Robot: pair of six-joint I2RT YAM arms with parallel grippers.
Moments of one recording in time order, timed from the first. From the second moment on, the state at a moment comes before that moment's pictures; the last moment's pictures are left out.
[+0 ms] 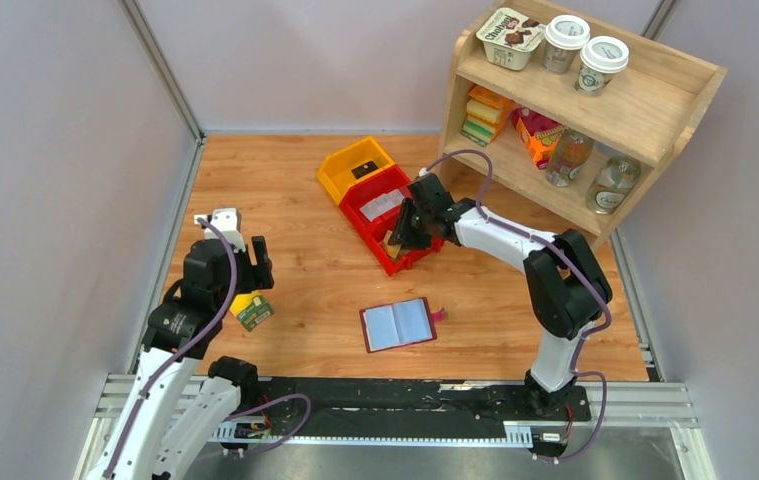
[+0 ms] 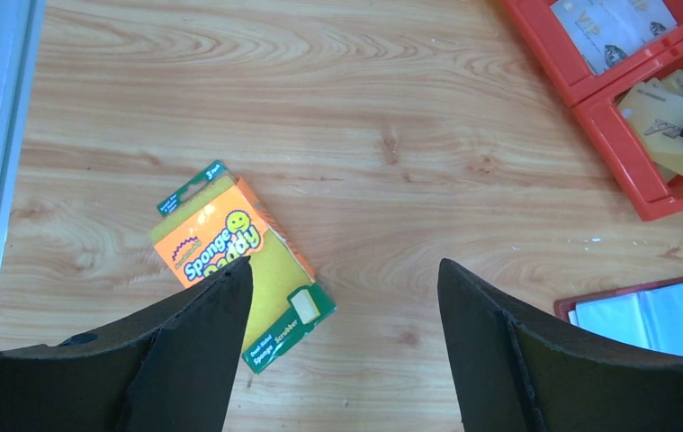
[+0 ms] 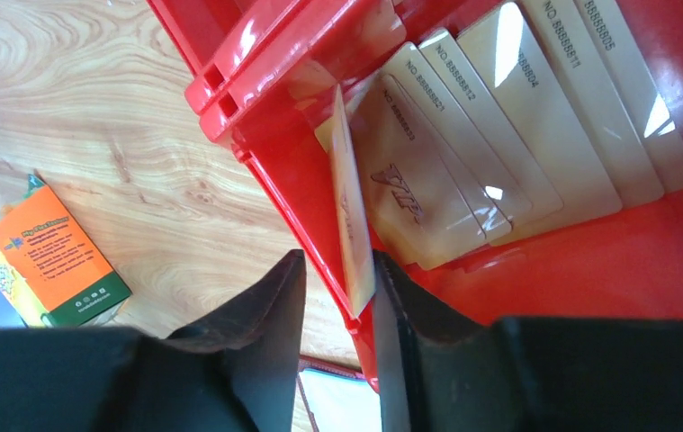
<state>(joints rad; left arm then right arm) -0.28 0.59 0.80 -0.77 -0.23 -0.24 0.60 1.82 1.26 -0.33 -0.12 0.82</state>
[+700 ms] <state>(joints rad) -0.28 0.59 0.79 -0.77 -0.25 -0.23 0.80 1.53 1.28 -0.57 0.16 0.63</state>
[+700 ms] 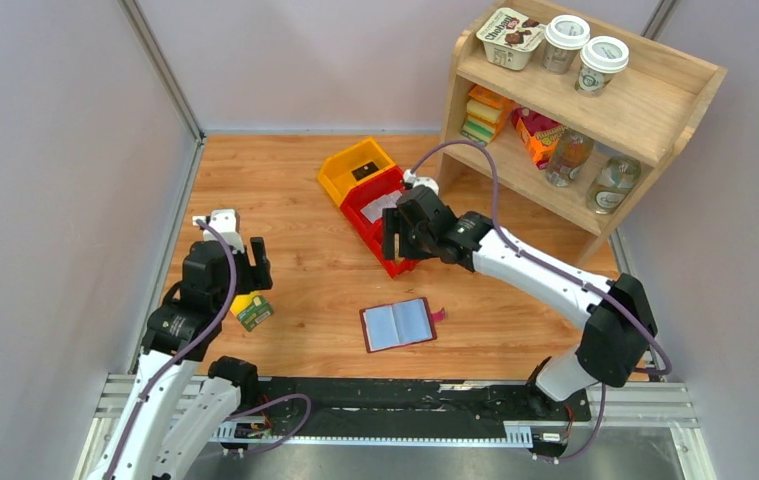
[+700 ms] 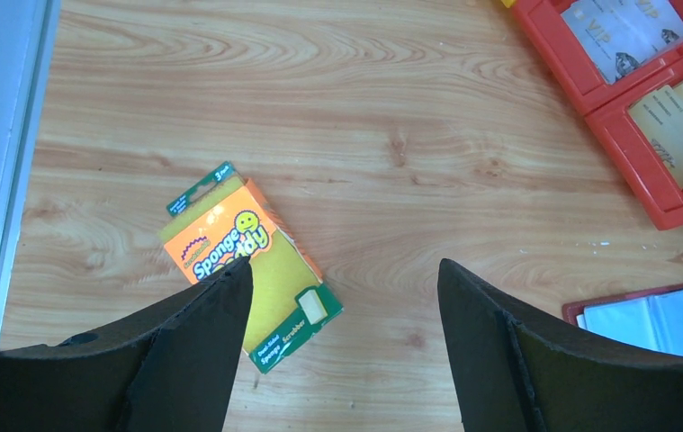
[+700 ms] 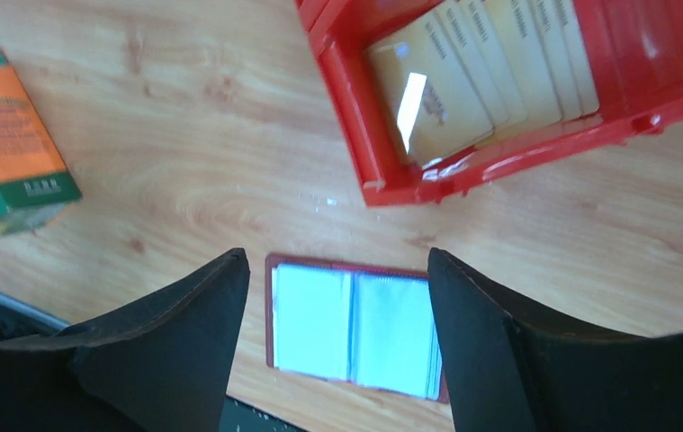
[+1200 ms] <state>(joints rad) -0.28 0.40 0.74 -0.77 -0.24 -0.26 1.15 1.66 1.16 -0.62 0.20 0.64</state>
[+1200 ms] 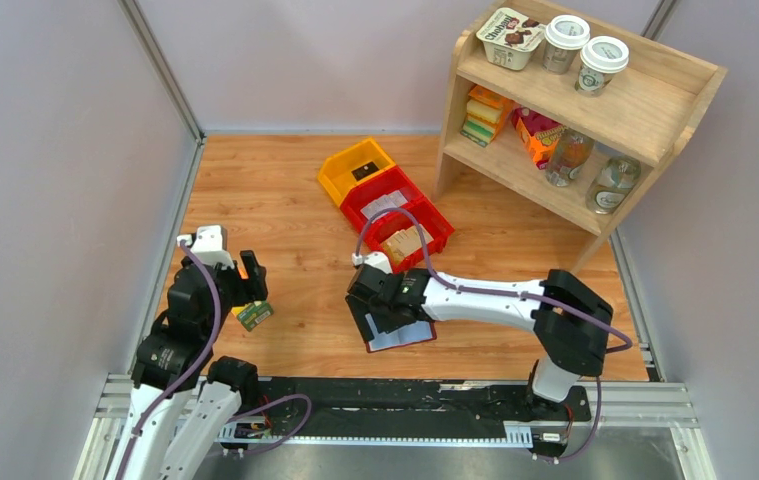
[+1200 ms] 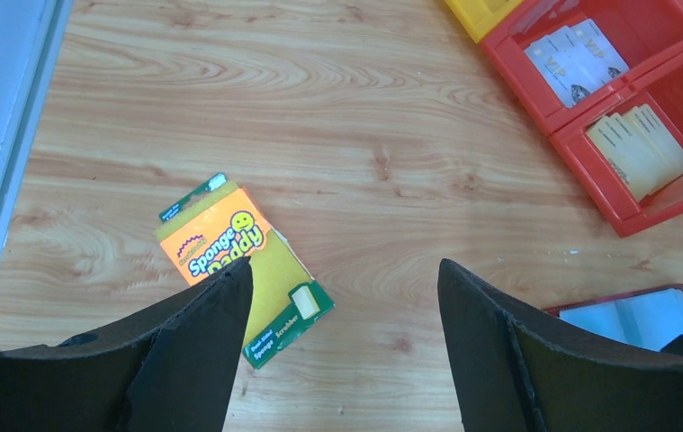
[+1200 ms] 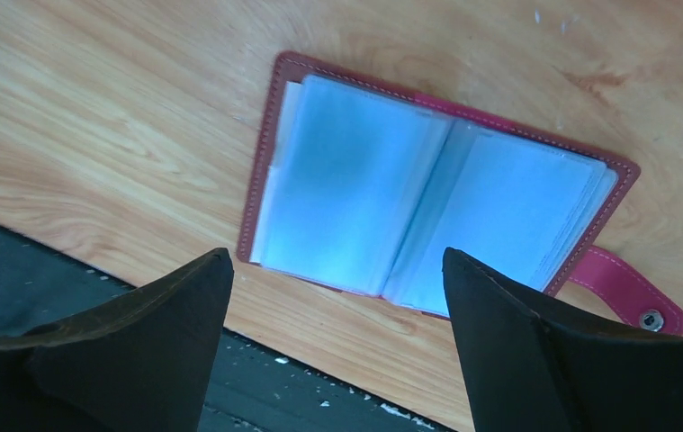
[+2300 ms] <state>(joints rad) -0.28 0.45 0.74 -0.77 -0.24 -0.26 1.18 1.79 1.14 -0.63 0.23 0.68</state>
